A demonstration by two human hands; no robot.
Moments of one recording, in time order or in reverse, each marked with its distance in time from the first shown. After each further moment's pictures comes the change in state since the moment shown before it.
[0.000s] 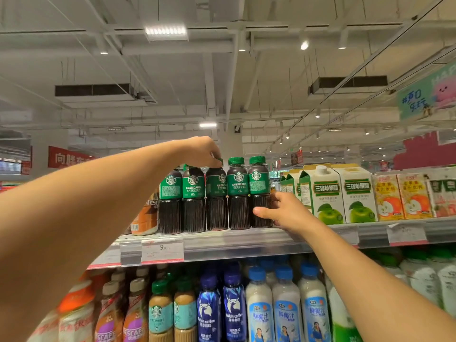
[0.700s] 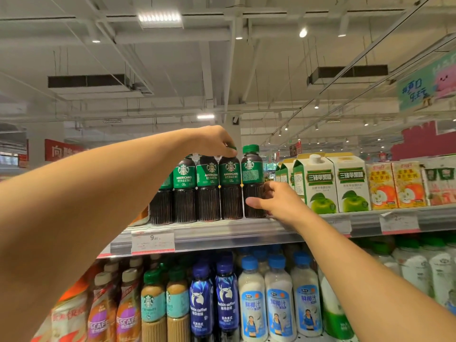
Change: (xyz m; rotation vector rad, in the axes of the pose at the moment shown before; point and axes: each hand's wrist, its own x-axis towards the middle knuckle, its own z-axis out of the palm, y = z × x) left_hand 0.022 0.035 0.008 -0.124 -0.016 0.064; right_hand 0.006 0.014 -0.004 -0.100 0.041 0.003
